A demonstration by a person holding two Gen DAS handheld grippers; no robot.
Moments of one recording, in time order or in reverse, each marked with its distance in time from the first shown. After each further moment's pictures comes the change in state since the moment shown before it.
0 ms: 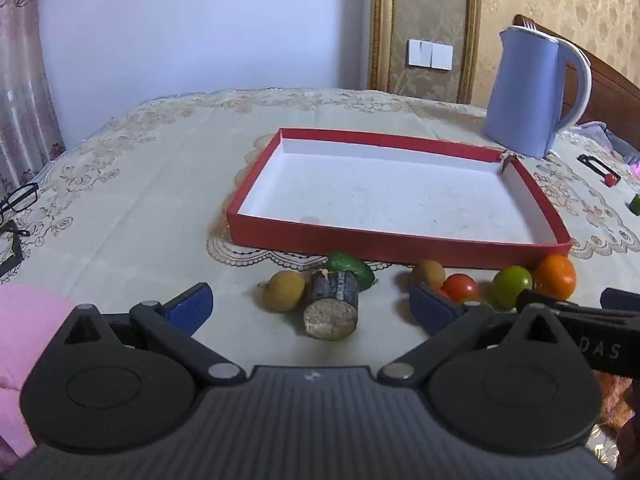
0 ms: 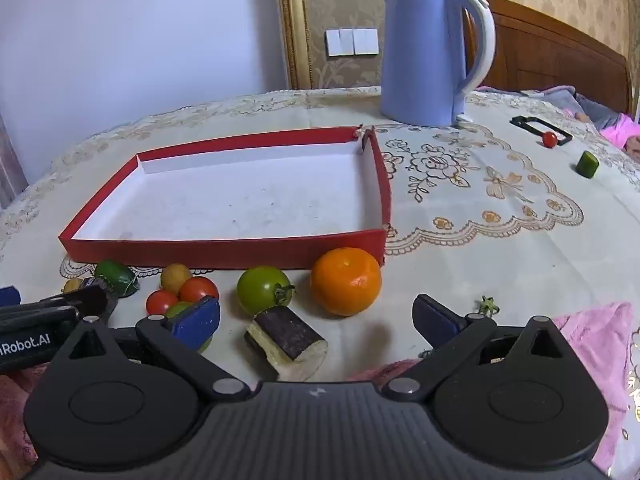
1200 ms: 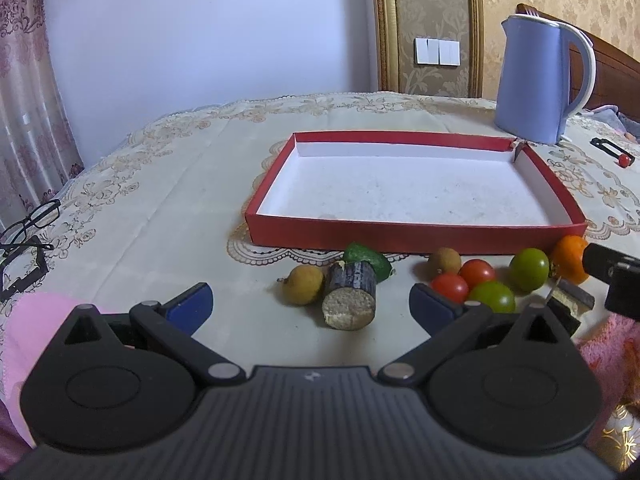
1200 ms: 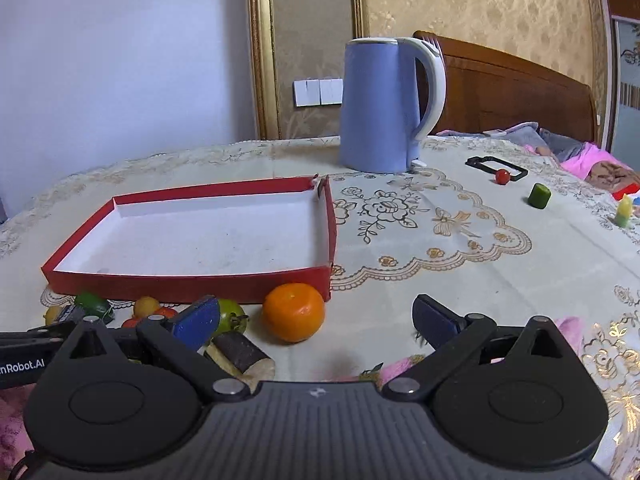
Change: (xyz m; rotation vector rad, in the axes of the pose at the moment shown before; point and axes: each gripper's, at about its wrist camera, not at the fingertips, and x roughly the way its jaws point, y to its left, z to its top) left arm -0.007 -0.005 -0.009 0.055 -0.019 0.071; right arm -0.031 -0.016 -0.007 0.029 -0.154 -0.072
